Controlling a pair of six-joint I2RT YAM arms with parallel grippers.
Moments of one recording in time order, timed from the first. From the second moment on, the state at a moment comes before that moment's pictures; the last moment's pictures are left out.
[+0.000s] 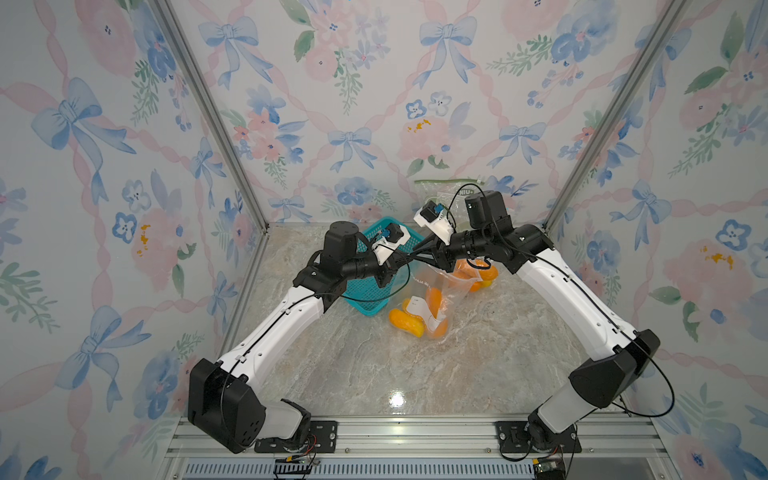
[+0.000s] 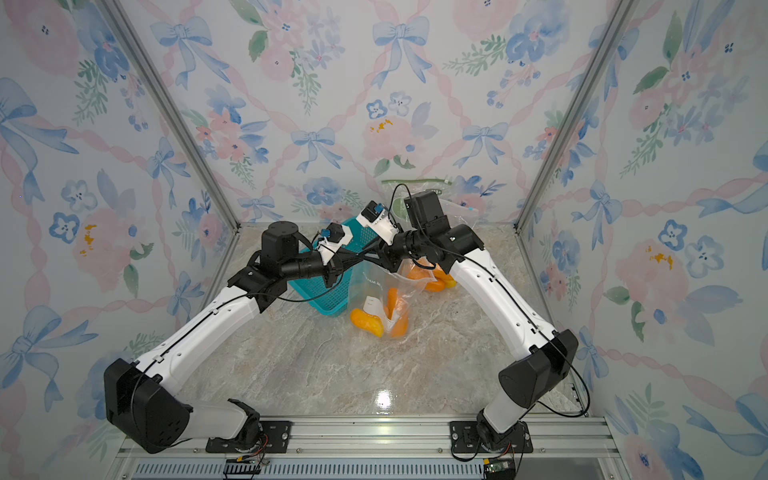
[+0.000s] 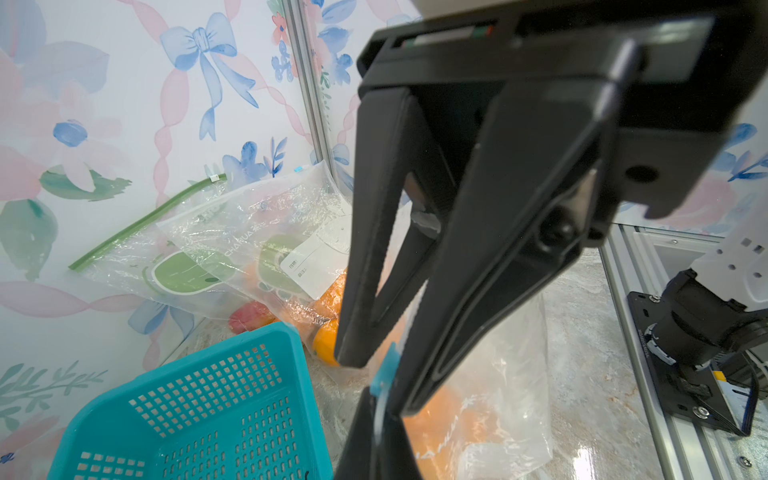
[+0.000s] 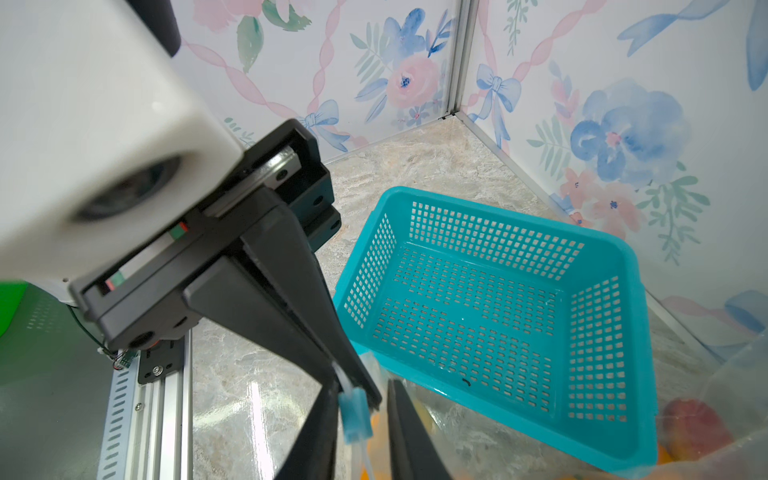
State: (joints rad) left arm -0.47 1.37 1.24 -0.19 0.65 0.30; right arm 0.57 1.64 1.82 -0.82 -0.61 -0.30
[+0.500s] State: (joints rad) left arm -0.45 1.37 1.24 -0.19 0.68 0.30; right arm 0.57 1.64 1.83 -0.85 -0.61 -0.32
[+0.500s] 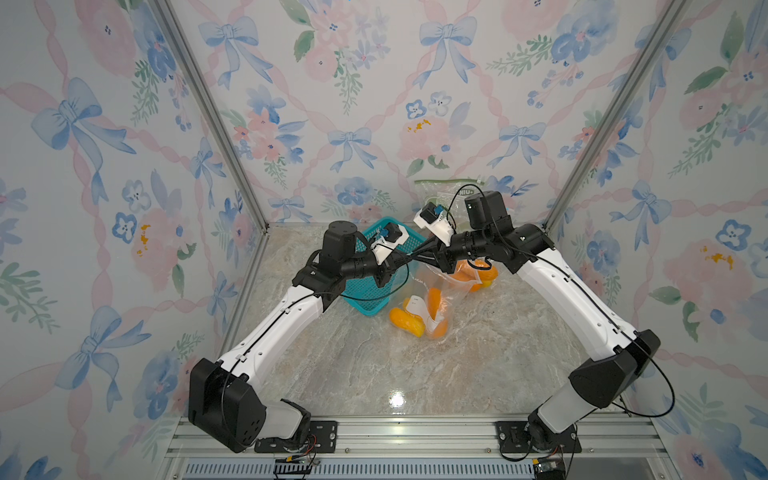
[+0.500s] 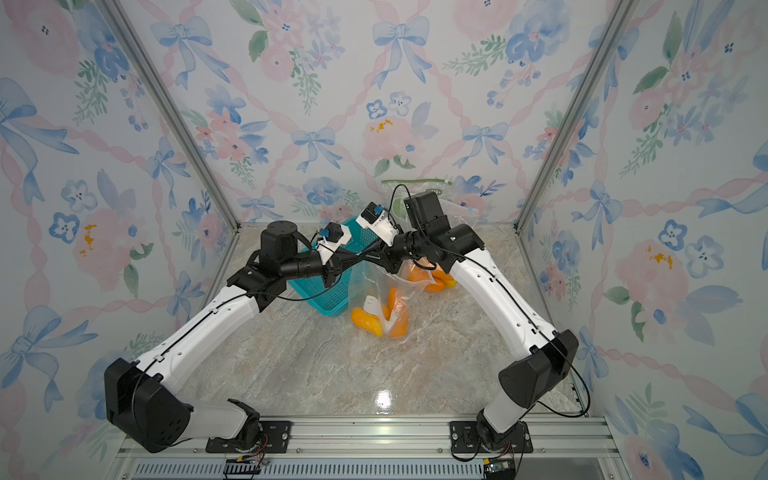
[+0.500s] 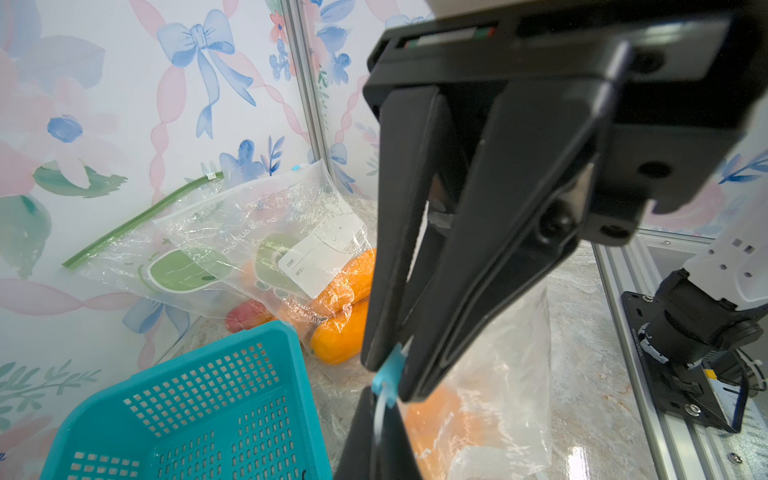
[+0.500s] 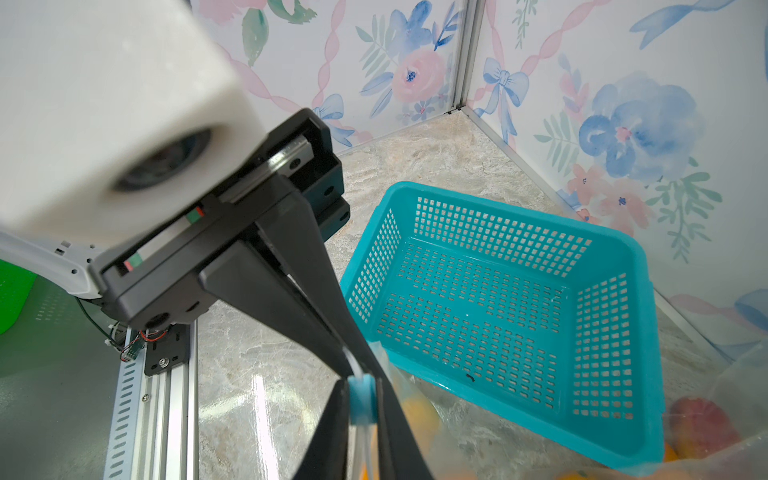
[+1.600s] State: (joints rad) left arm -0.42 1.38 1.23 -0.20 0.71 0.28; right arm 0.59 1.70 1.90 -0.89 -0.58 -0.36
